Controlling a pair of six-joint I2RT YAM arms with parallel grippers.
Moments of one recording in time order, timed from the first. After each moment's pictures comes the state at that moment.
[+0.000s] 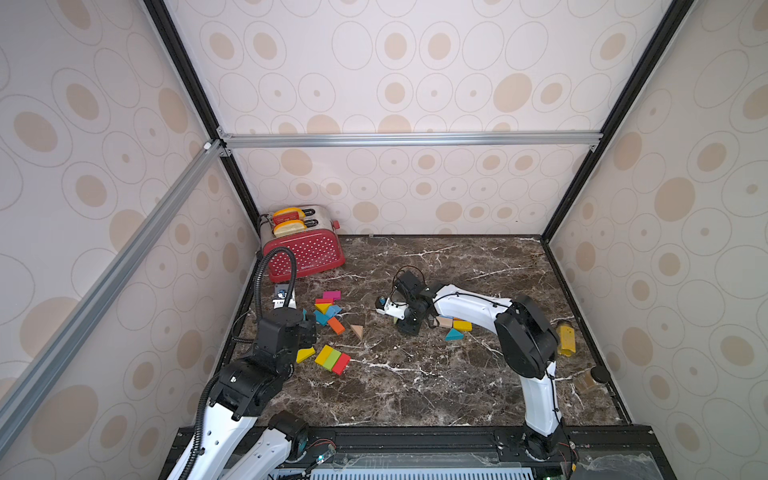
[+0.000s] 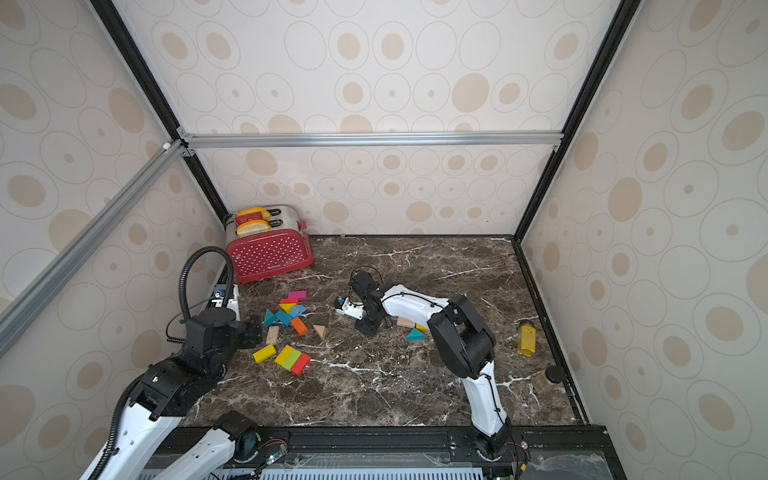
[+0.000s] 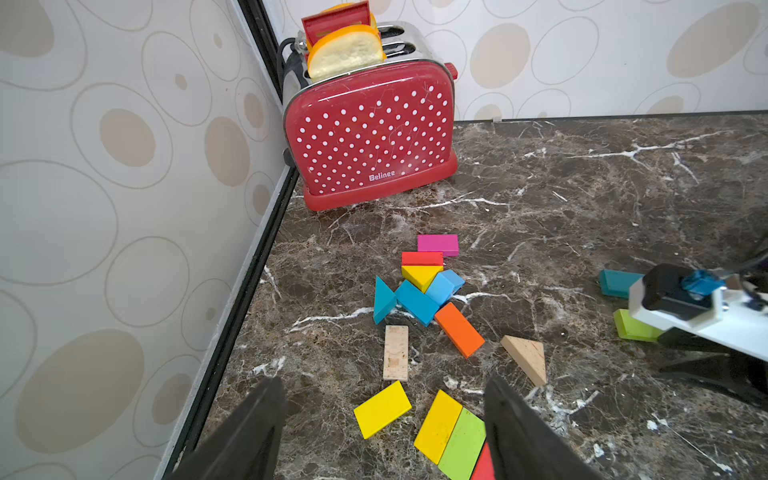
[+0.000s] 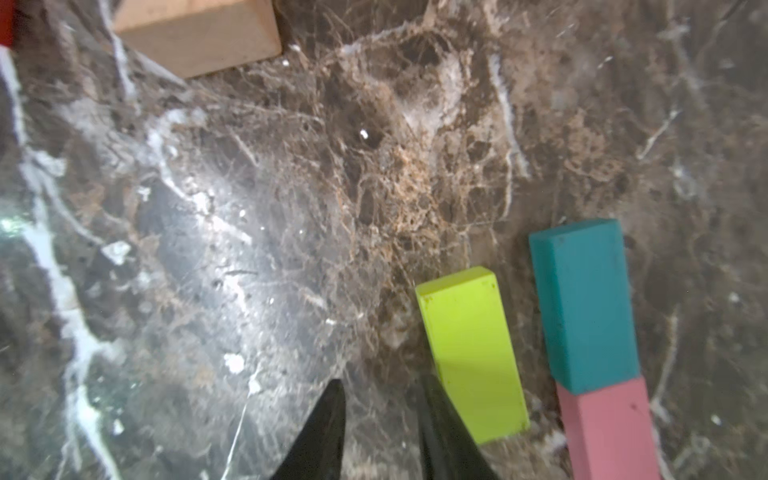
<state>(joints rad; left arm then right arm) -0.43 0.66 0.89 -0.84 -0.55 -0.22 0.84 2.00 1.47 -0.65 -0.13 -0.47</state>
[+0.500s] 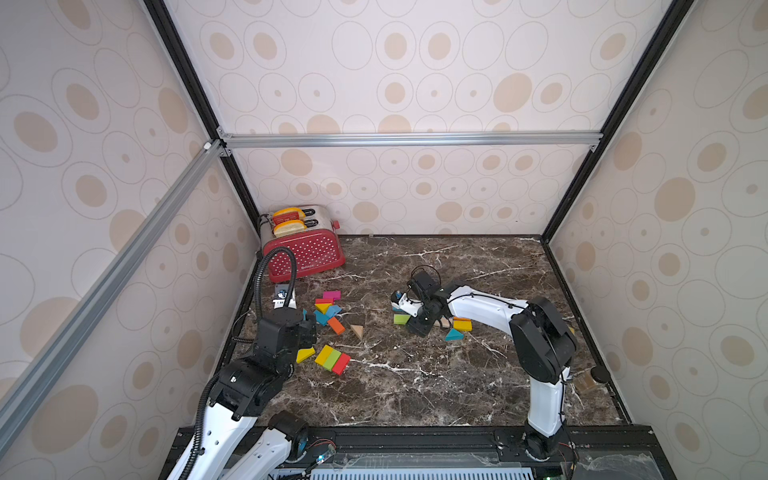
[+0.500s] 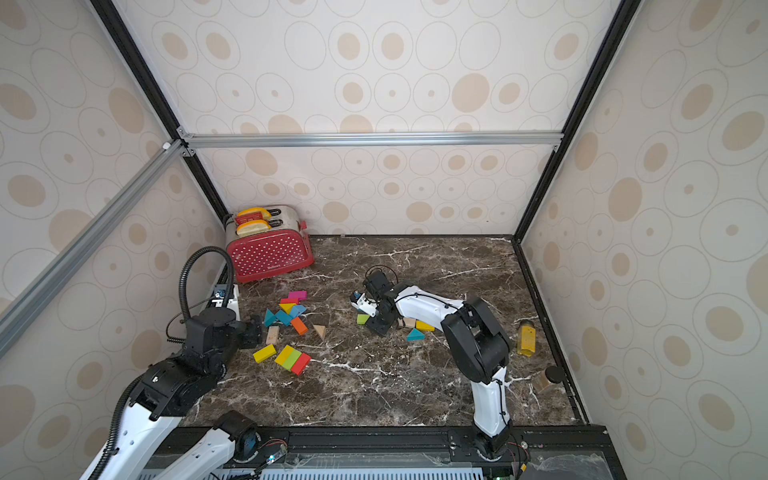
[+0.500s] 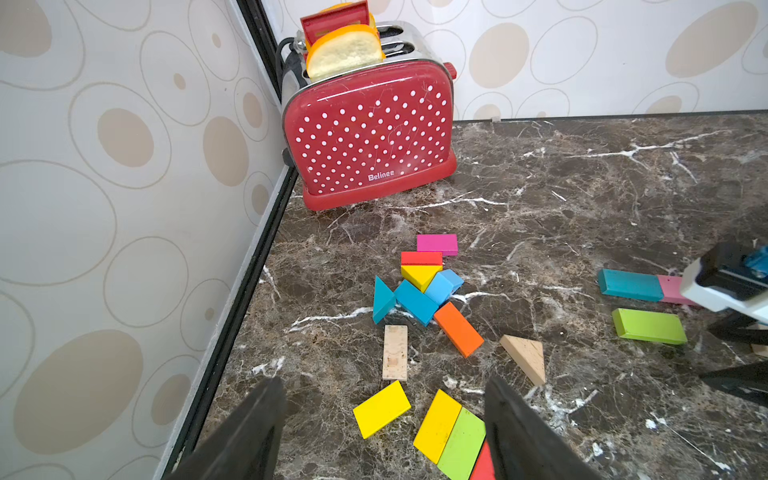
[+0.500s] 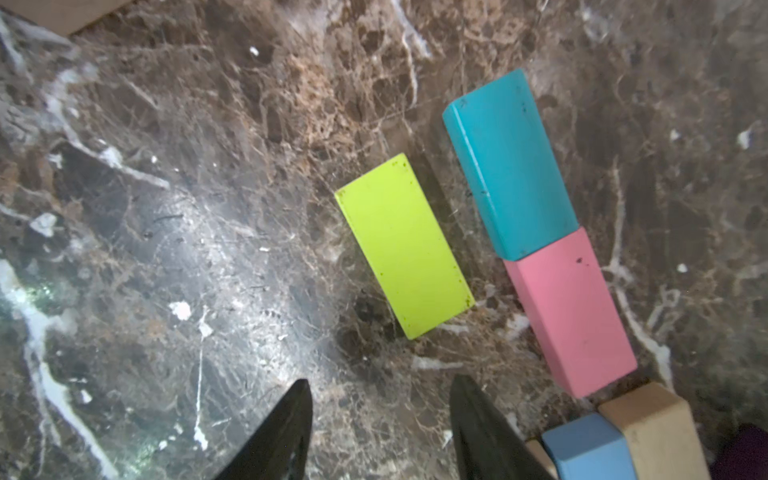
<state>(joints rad) -0.43 0.66 0.89 -0.84 -0.55 -0.22 0.79 1.97 1.37 -0.62 -0.08 -0.32</state>
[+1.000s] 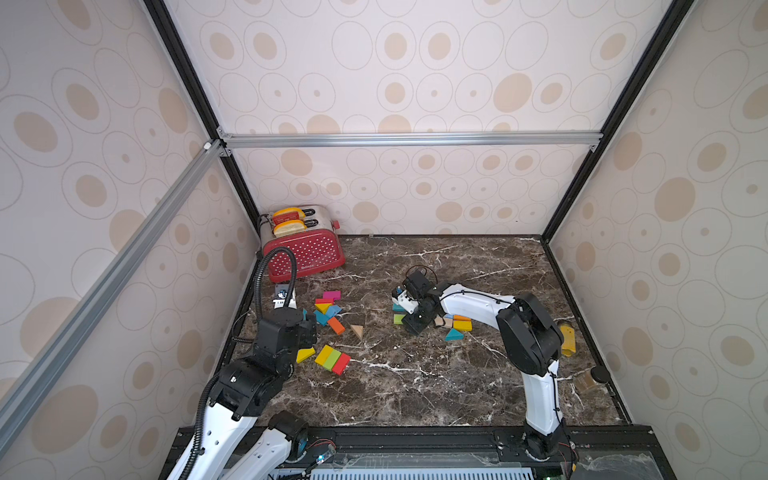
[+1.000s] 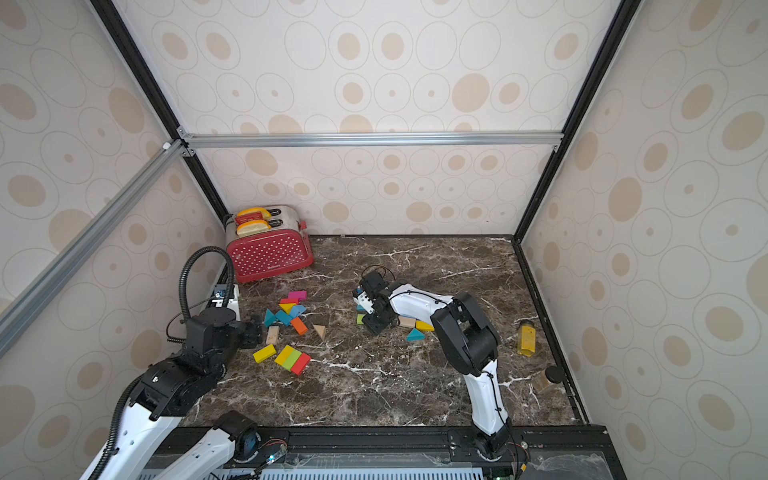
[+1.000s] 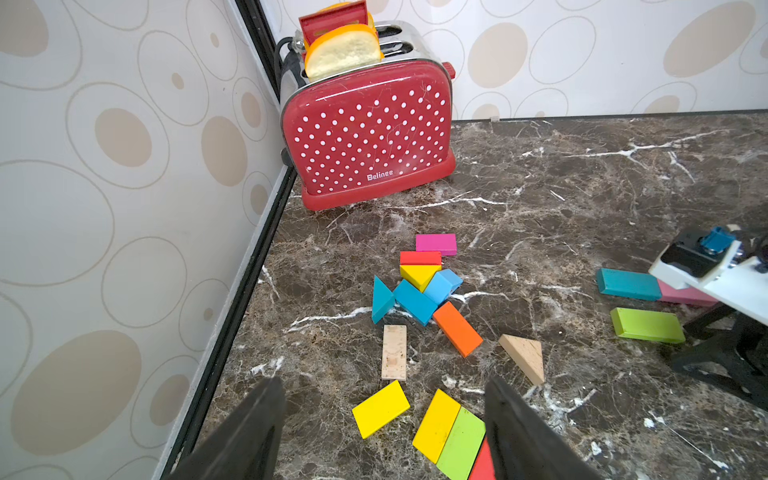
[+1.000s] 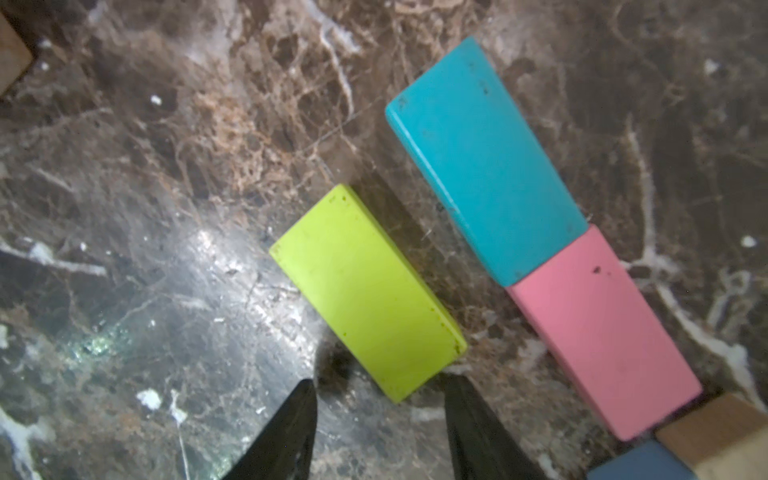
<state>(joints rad) -0.43 0.66 0.89 -0.84 -0.54 -0.22 0.79 2.05 1.45 -0.64 -0.08 -0.10</state>
